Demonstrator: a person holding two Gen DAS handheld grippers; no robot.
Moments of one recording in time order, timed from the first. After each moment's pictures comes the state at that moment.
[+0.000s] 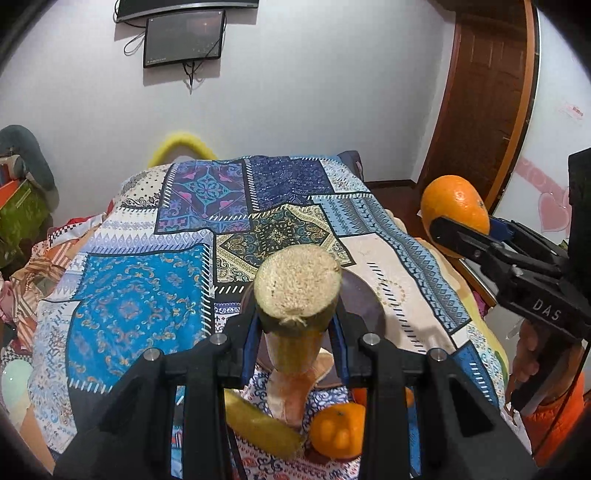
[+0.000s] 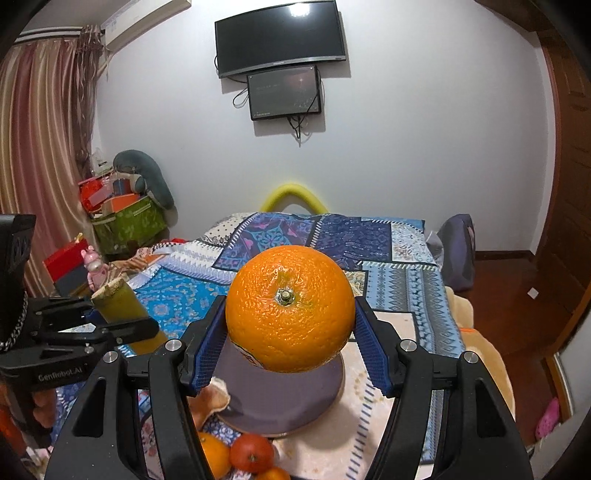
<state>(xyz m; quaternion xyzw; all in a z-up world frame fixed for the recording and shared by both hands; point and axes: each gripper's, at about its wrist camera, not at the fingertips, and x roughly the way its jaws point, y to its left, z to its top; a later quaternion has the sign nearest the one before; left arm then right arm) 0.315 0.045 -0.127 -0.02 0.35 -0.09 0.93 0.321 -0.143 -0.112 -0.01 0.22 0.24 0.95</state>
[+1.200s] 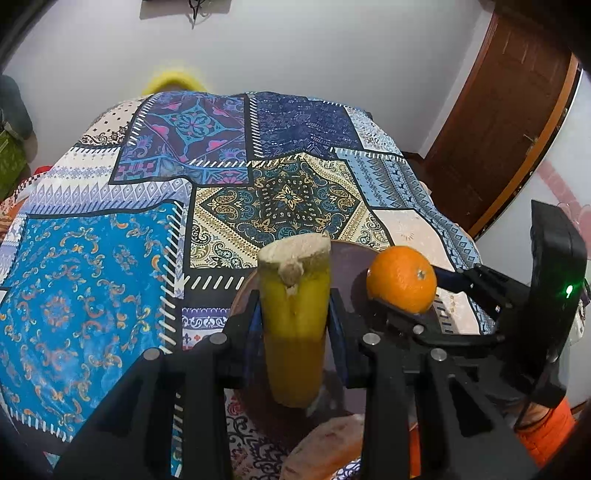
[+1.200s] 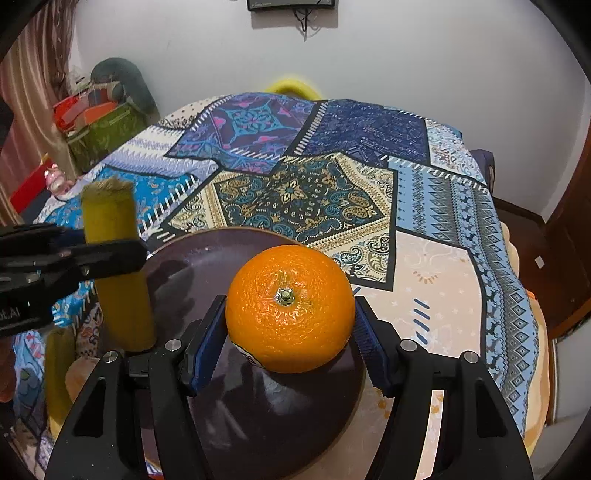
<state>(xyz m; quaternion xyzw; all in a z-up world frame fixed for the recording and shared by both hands) 0.431 0.058 -0.218 -0.07 0.44 -0.10 0.89 0.427 -0.104 -0.219 -0.09 0.38 0.23 0.89</state>
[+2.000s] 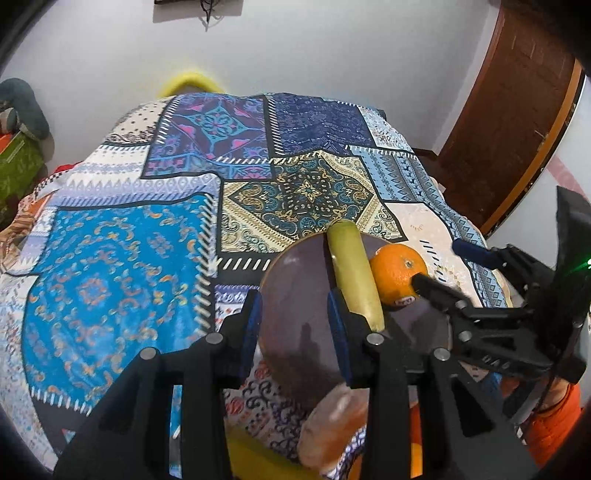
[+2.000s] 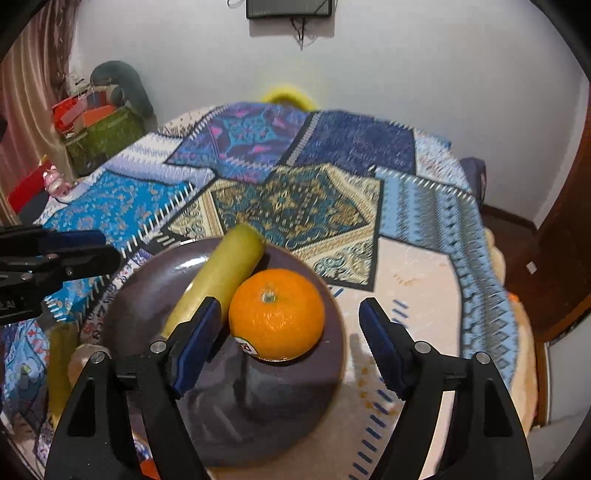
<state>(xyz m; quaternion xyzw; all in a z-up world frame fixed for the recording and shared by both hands) 0.397 0.068 -0.199 -0.05 0.44 -0.06 0.89 0.410 -0.118 -0.199 -0.10 0.36 0.22 0.90</state>
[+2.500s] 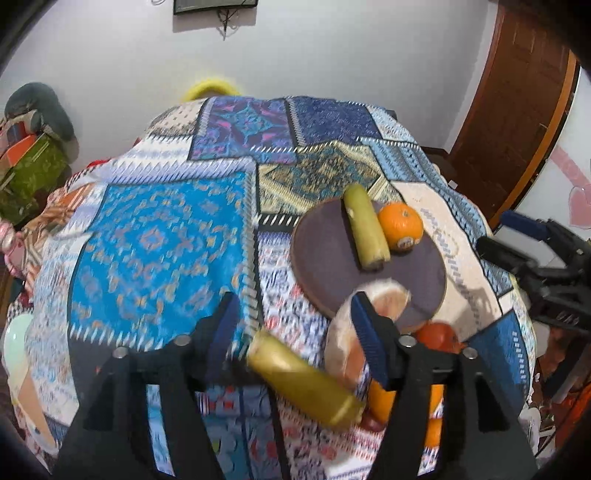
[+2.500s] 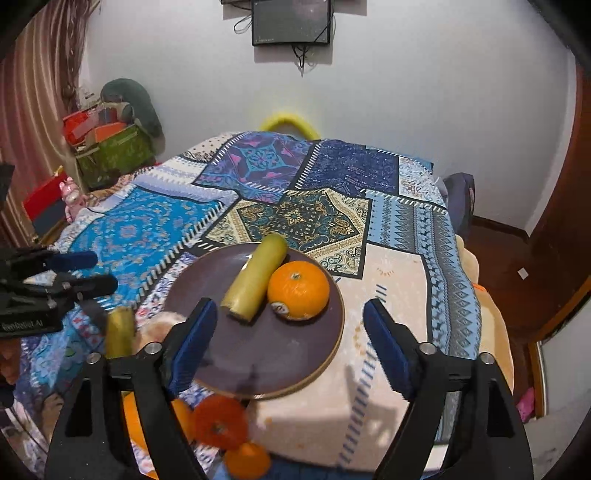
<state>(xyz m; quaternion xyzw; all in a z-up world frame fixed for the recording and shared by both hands) 0.310 0.085 -0.187 -0.03 0.44 -0.03 0.90 0.341 -0.130 -0.159 -0.08 0.33 0.22 0.92</state>
